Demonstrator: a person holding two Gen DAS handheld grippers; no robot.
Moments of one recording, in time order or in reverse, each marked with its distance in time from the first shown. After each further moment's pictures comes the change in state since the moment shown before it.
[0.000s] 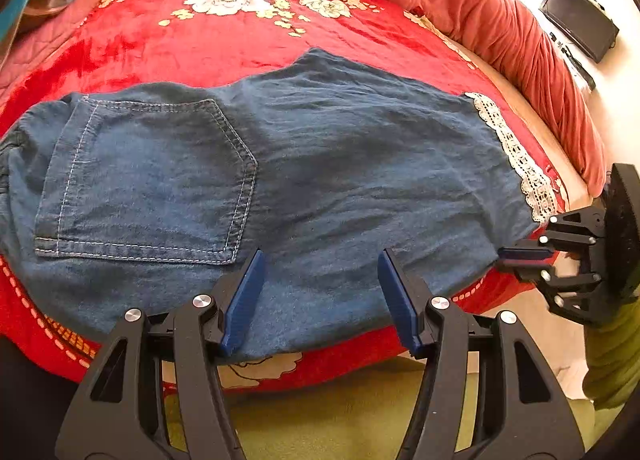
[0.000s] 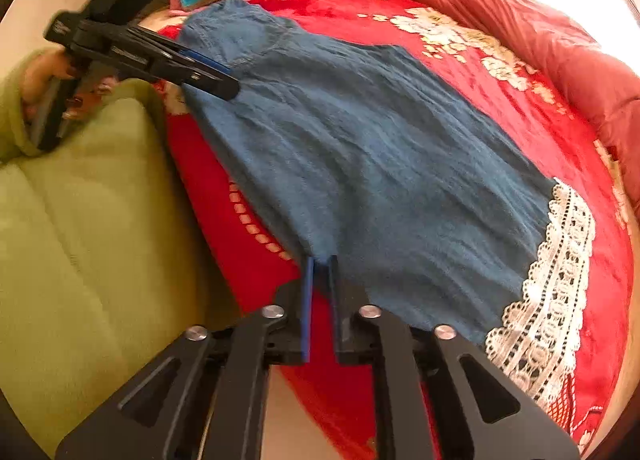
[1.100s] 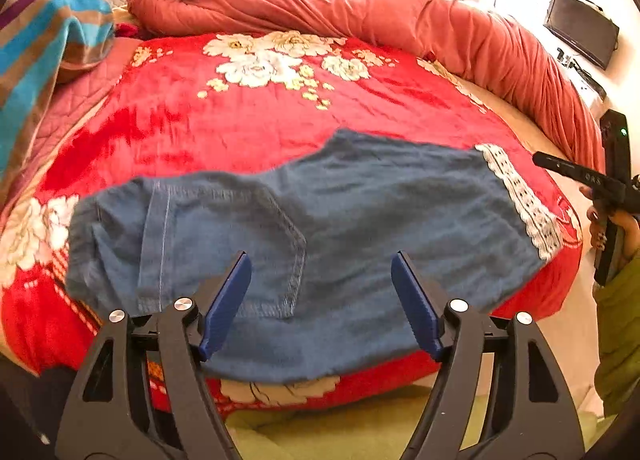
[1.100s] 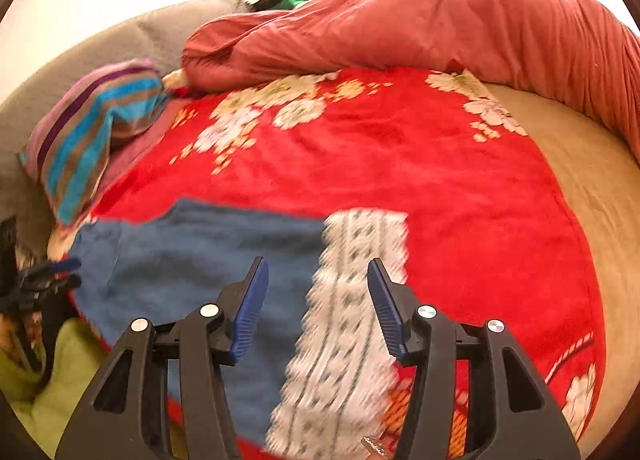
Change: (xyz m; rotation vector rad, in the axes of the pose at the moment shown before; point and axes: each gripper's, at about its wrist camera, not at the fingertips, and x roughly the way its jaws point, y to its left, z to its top) left arm -0.045 -0.003 0.029 0.038 -0.161 0.120; right arm -0.064 -0.178 -0.003 0.680 -0.280 -0.212
